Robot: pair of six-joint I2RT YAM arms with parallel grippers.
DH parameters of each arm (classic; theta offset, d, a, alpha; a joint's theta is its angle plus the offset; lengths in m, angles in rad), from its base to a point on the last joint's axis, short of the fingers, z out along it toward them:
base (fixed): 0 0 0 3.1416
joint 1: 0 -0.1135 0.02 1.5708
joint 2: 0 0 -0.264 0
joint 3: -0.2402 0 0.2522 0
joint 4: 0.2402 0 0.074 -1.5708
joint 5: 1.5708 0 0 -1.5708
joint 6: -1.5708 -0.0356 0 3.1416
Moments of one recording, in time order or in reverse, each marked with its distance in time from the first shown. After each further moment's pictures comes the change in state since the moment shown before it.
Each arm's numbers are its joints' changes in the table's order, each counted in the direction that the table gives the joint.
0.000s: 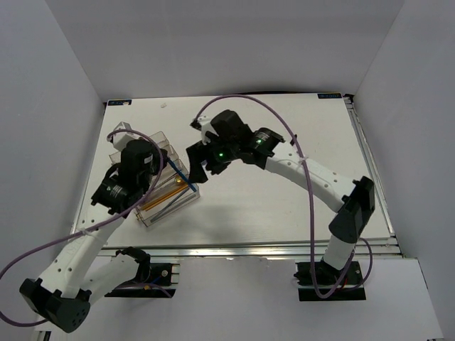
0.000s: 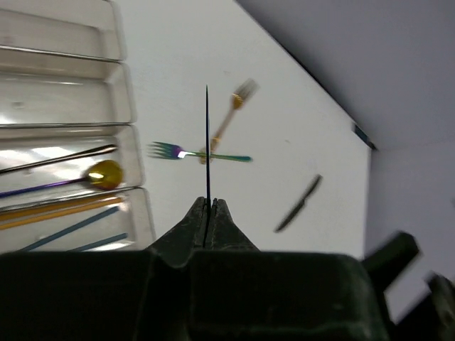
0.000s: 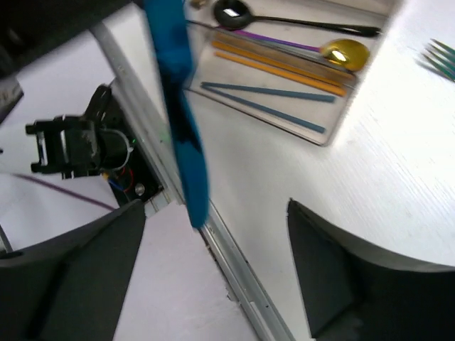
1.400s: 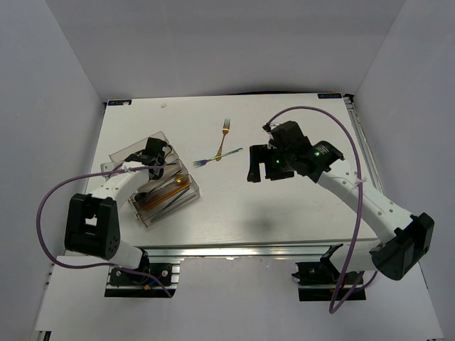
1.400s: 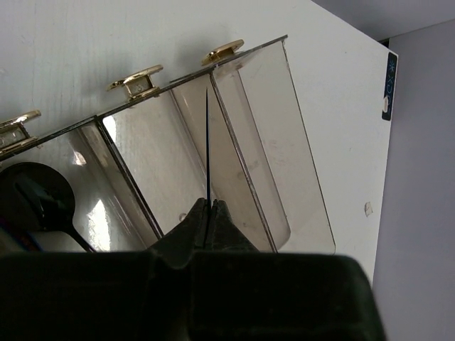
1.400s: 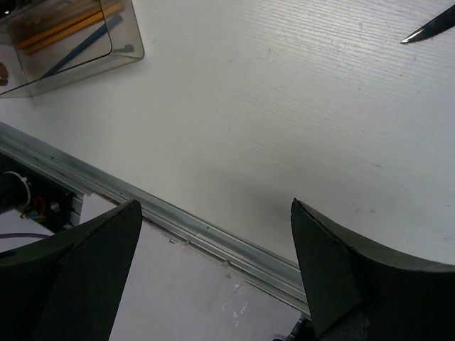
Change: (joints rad) left arm -0.243 0.593 0.038 0.174 -0.544 1.054; right arm 0.282 -0.461 0.495 0.138 0.258 -0.173
